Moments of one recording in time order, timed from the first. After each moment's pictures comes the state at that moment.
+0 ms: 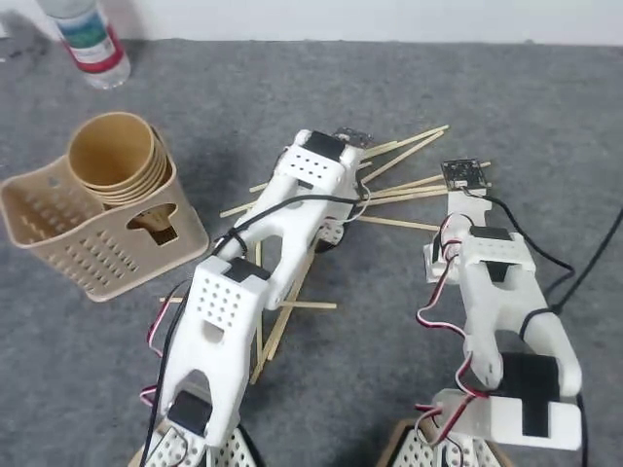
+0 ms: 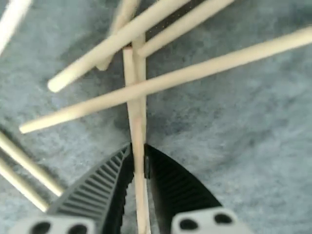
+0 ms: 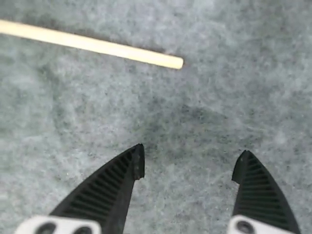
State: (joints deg) left arm 20.5 48.1 -32.5 98.4 10.0; right arm 1.2 -5.8 46.3 43.2 9.7
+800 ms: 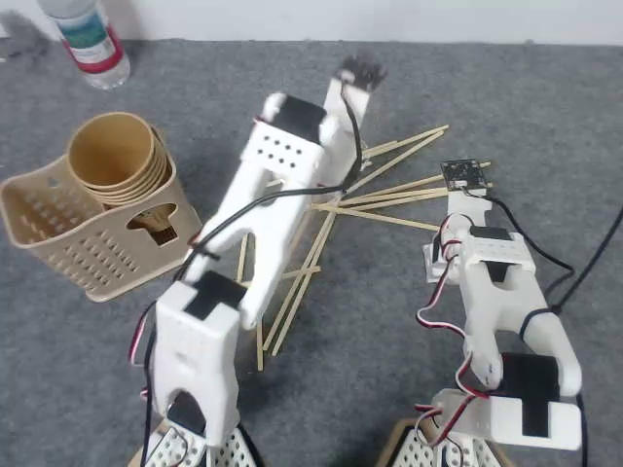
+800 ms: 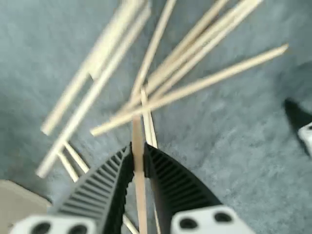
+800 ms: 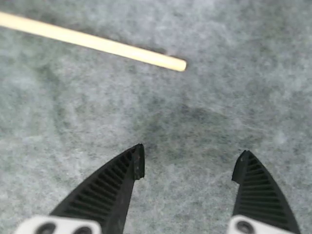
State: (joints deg) left arm 20.1 28.6 -37.3 98.8 1.8; right arm 1.3 -5.8 46.3 43.2 9.7
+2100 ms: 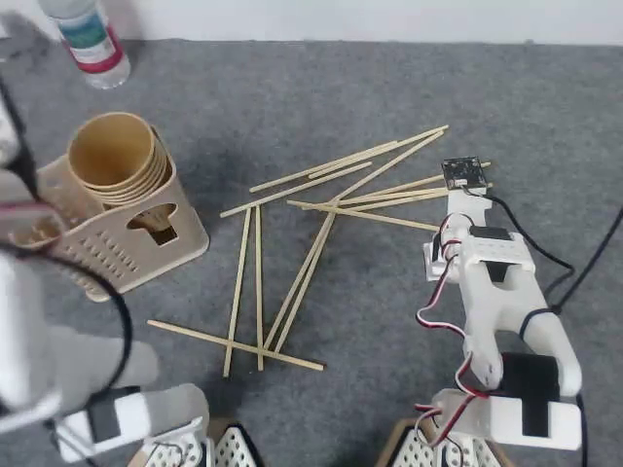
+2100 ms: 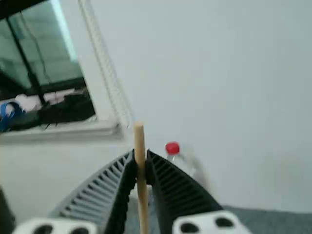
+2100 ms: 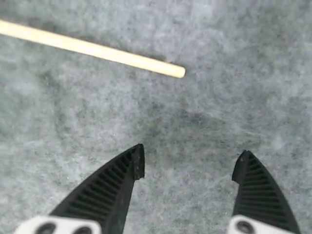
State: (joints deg) left arm -25.0 -5.4 -81.9 99.1 -7.4; right arm 1.1 -5.8 46.3 42.1 9.7
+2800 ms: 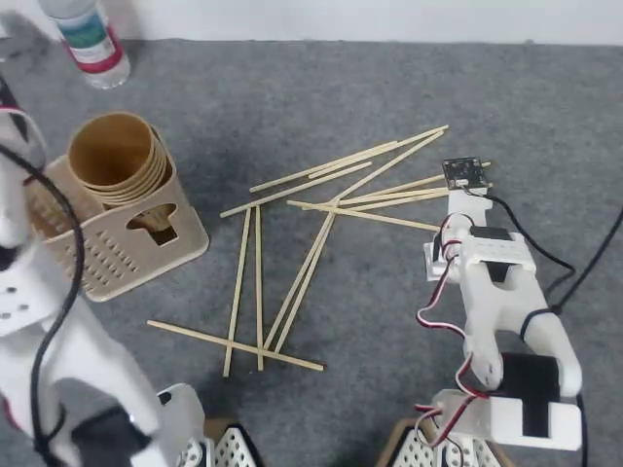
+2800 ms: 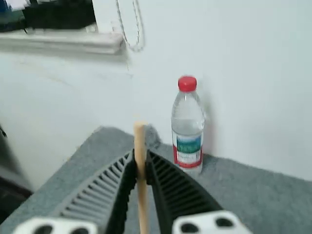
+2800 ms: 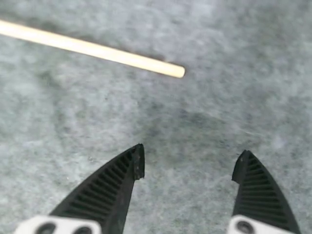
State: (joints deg) left arm -32.5 -21.3 -20.4 70.4 -0.4; right arm 1.1 -5.8 46.3 42.1 9.7
